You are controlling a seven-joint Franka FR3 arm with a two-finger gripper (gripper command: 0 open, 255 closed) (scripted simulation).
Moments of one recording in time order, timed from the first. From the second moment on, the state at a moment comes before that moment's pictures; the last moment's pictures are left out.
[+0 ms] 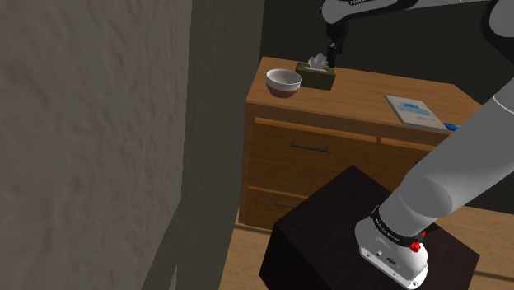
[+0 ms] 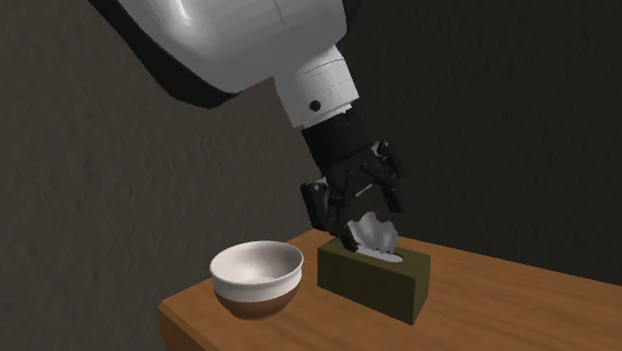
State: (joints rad) arm -0.08 -0.07 -0.20 -1.90 -0.46 1.90 -0.52
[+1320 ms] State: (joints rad) arm -0.11 0.25 -0.23 -1.66 -0.56 2.03 -0.62
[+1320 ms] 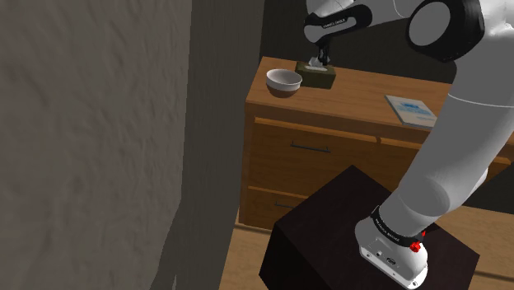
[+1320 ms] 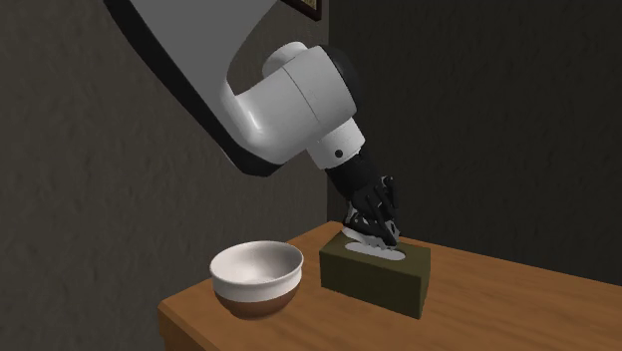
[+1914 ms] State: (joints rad) arm -0.11 0.25 -0.23 -1.64 -0.55 2.02 -0.63
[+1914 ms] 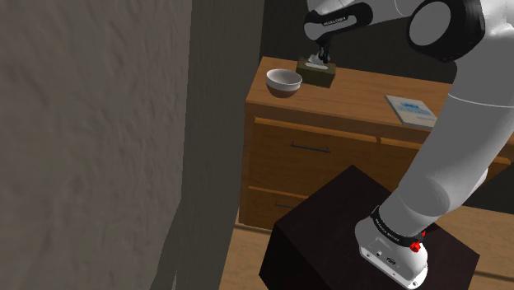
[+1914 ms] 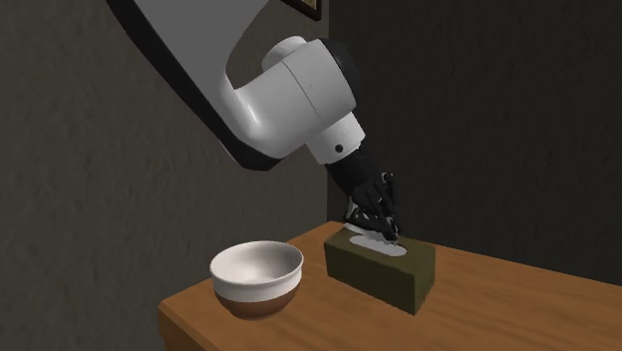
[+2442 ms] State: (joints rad) arm -0.11 0.24 -0.22 -1.56 -0.54 1.93 -0.67
